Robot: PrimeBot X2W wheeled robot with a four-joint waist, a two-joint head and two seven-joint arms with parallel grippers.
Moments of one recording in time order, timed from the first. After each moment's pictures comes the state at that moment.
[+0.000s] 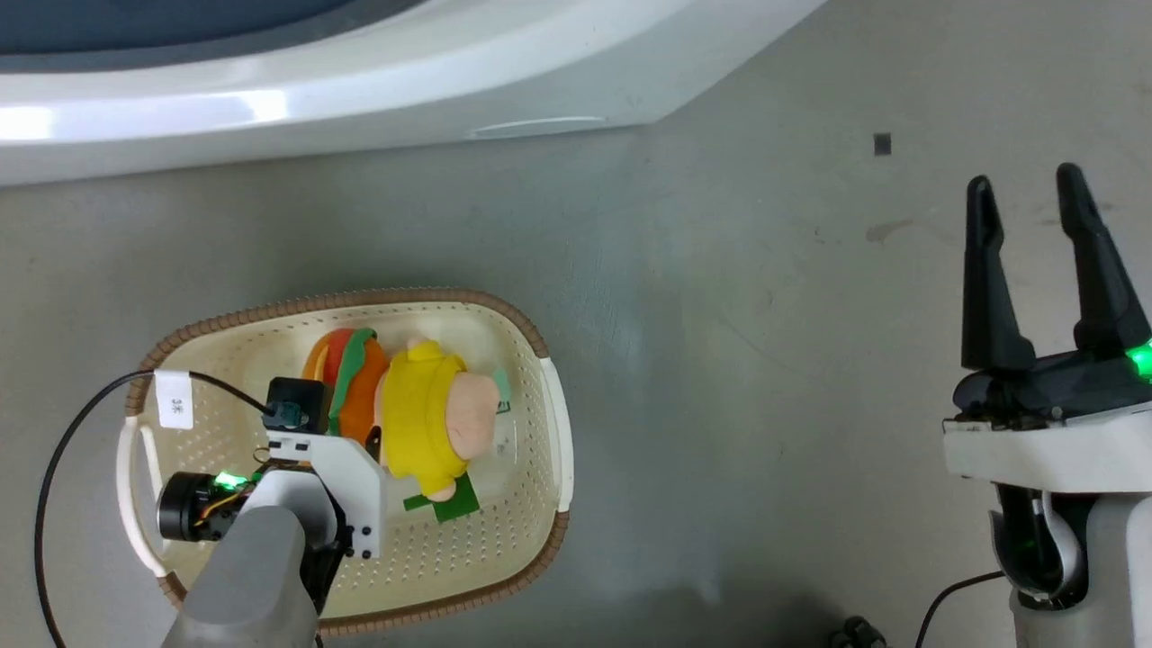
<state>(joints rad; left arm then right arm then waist) -0.56 0.19 -0.19 0.94 -0.19 -0.03 0.04 -0.27 -0.05 -0.03 -0.17 0.21 0.13 -0.19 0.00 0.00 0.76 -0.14</state>
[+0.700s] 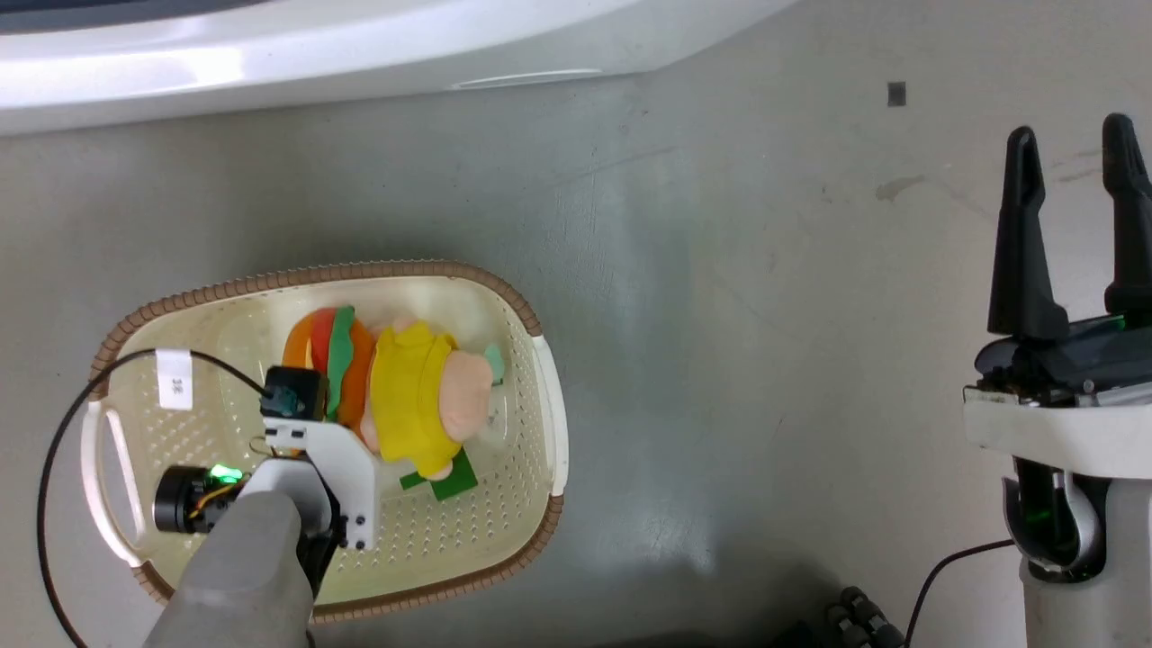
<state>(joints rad) -0.68 0.19 -0.27 1.16 -0.25 -0.04 0.00 -0.33 -0.05 -0.05 -0.18 0.23 0.13 -0.23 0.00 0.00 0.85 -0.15</state>
